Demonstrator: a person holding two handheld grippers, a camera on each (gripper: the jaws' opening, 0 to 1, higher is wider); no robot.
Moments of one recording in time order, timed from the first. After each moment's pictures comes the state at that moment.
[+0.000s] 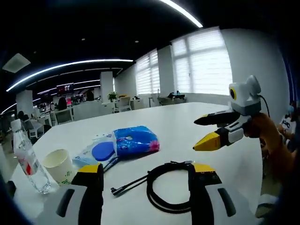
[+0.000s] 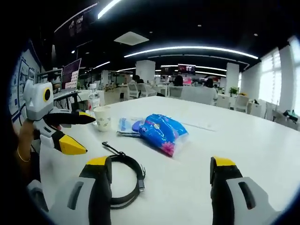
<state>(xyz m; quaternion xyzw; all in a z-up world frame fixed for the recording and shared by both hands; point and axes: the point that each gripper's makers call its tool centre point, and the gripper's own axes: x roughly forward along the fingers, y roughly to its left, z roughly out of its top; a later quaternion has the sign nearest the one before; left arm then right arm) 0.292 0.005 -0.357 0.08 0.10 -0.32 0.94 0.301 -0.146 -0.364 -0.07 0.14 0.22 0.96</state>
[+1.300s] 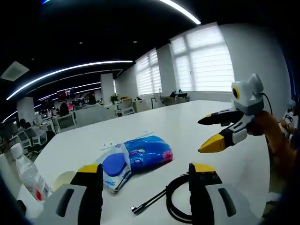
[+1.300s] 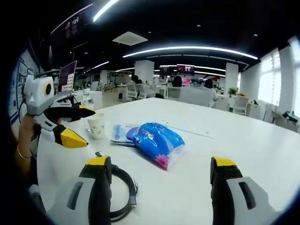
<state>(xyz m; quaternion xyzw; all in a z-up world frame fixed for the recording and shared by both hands) 0.330 0.011 -0.331 0.10 0.10 -0.31 0.94 0.338 -0.140 -0.347 -0.07 0.15 0.22 0.96</state>
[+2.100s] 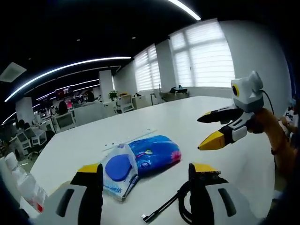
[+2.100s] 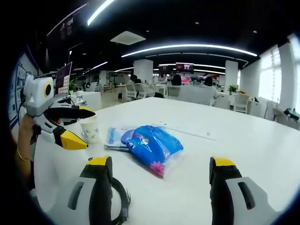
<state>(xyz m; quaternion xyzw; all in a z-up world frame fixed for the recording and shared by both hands) 0.364 0.011 -0.332 0.12 0.11 -0.31 0.94 0.368 -0.142 -0.351 -0.06 0.16 0.22 0.96</state>
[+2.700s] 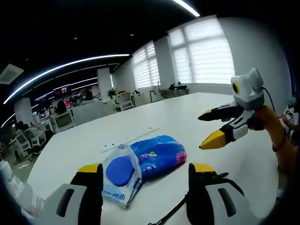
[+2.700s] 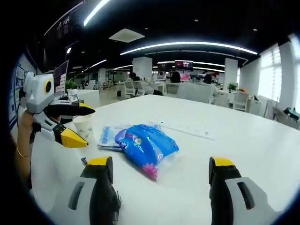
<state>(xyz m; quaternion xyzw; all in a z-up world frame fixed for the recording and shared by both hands) 0.387 0.005 -0.335 0.13 0.12 -0.32 0.93 0.388 -0.149 -0.353 -0.07 0.17 0.22 0.96</state>
